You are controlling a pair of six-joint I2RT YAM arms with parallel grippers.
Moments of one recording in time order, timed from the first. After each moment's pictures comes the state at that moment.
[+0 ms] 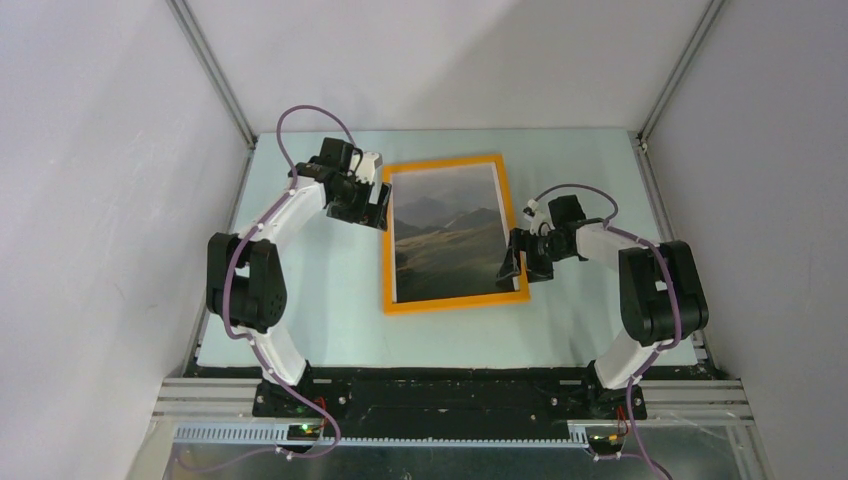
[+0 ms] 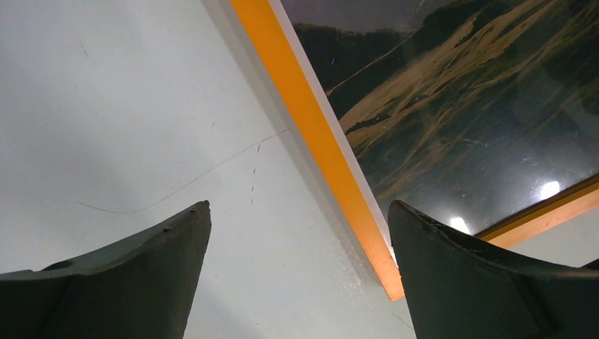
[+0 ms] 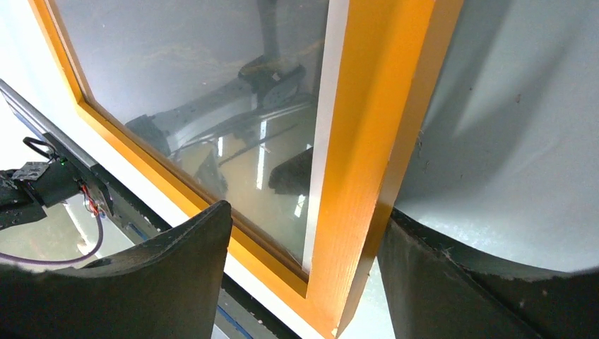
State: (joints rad) left arm -0.23 1.76 1.42 -0.73 0.24 0.06; right arm 0.18 1.68 0.91 -0.43 -0.61 0.20
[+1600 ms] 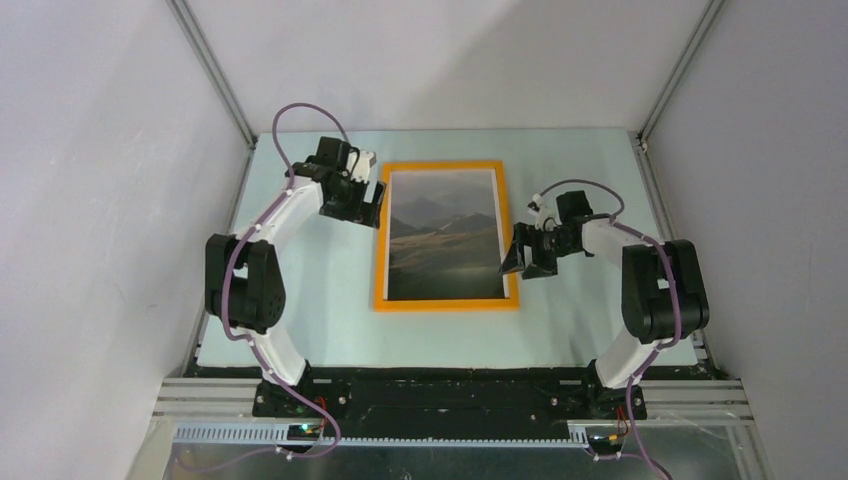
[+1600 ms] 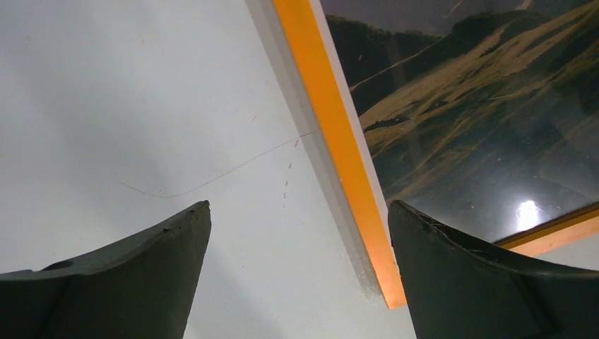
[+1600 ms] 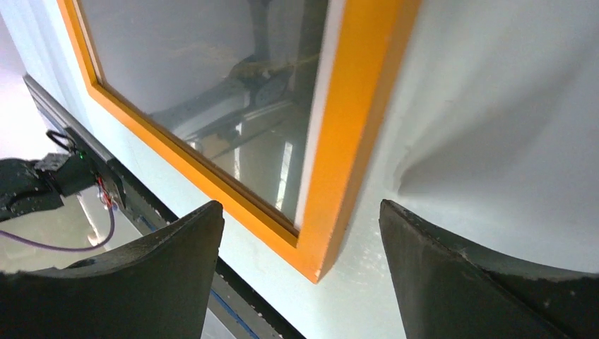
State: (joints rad) left arm -0.22 1.75 1.42 -0.74 0.16 0.07; right arm 0.14 1.69 0.94 -0.46 -0.68 0.14
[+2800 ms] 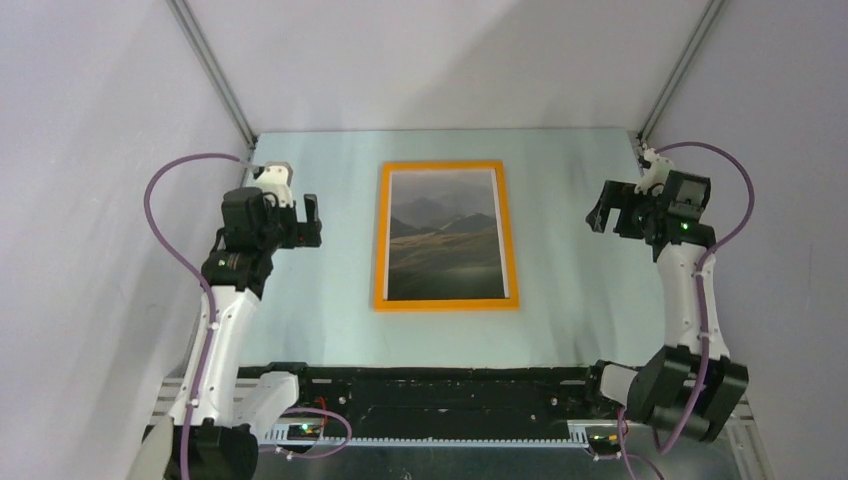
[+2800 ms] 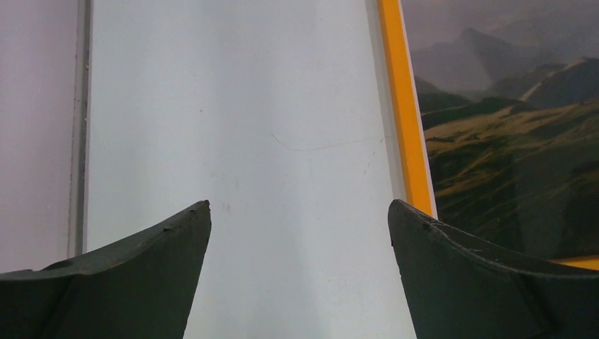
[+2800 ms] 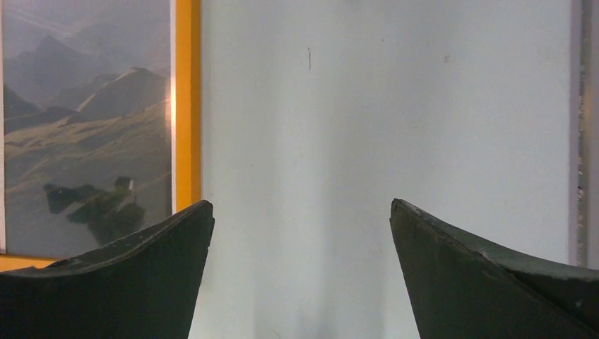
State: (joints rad) left arm 0.00 0.96 1.00 -0.57 0.05 0.04; right arm -0.29 1.23 1.07 -0.56 -0.38 -0.03
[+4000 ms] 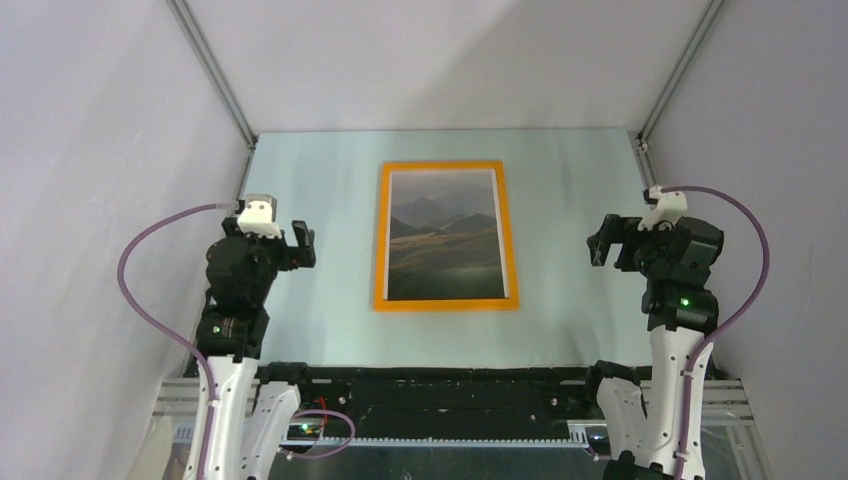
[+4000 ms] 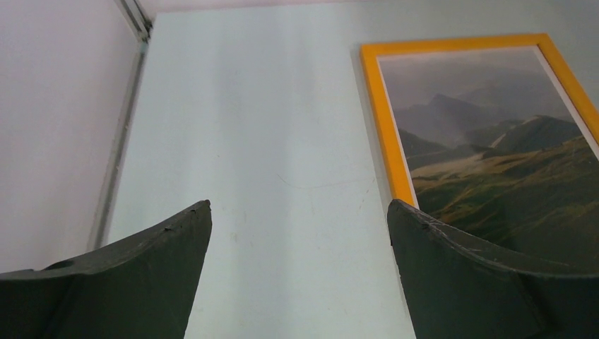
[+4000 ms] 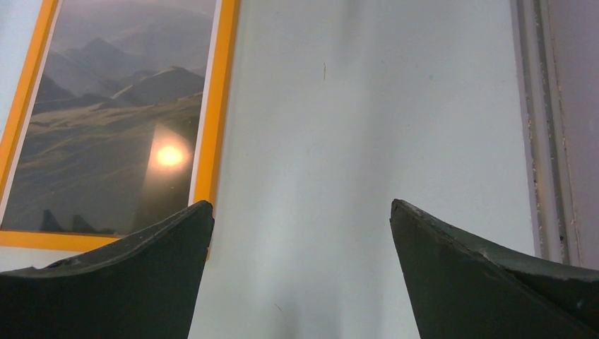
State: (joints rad) left arm 0.00 0.56 0.78 -0.44 0.05 0.04; right arm -0.29 0.72 0.89 -0.63 -0.38 -0.07
